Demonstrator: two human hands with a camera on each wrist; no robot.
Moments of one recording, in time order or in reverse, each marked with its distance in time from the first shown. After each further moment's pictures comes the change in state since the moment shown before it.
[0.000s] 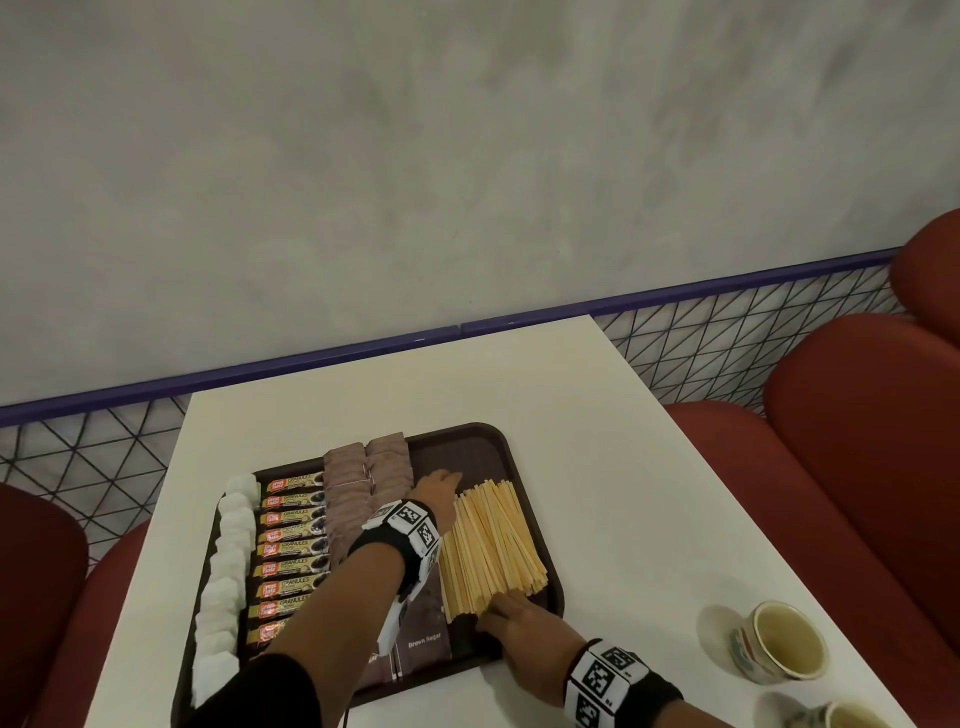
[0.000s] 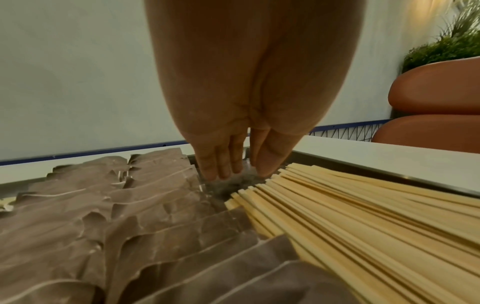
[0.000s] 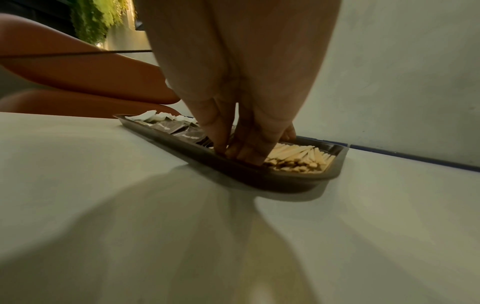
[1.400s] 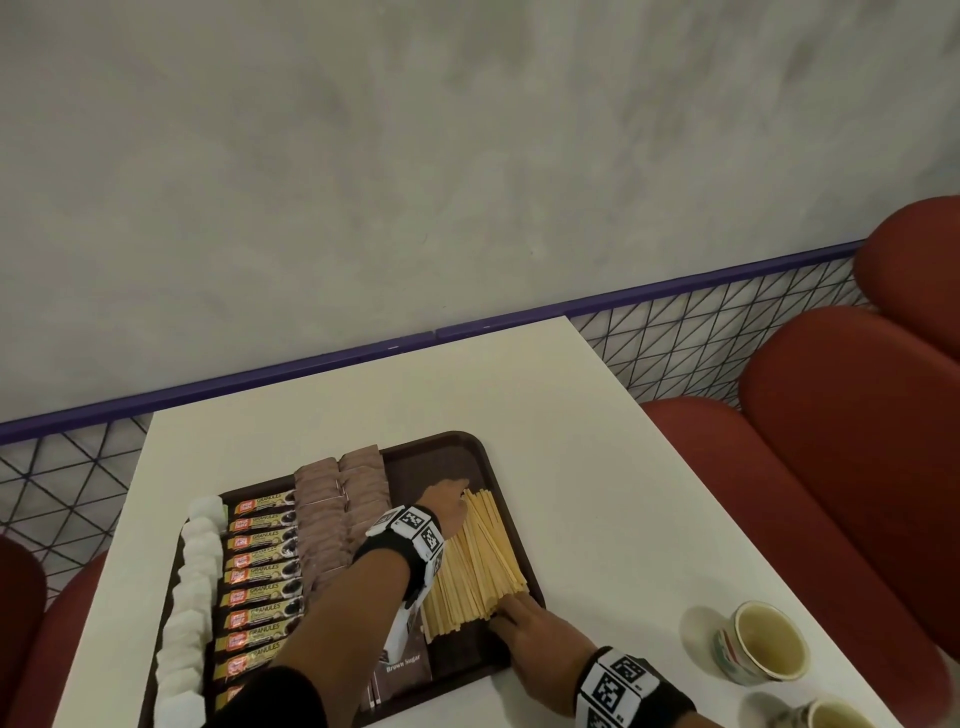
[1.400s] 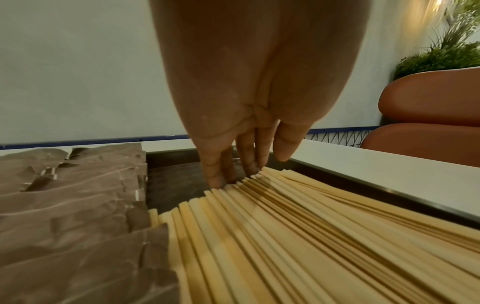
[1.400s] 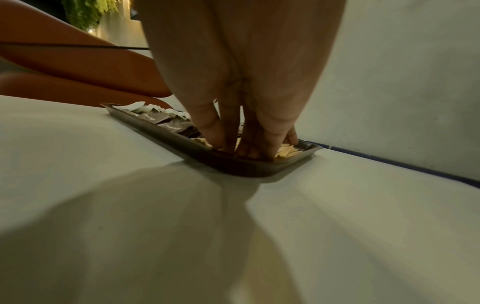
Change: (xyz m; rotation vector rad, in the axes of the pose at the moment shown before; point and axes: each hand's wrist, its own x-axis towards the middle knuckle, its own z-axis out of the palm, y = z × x) left_hand 0.026 0.028 0.011 -0.243 0.039 0.091; right_hand -0.010 0.028 0.005 -0.084 0.056 0.030
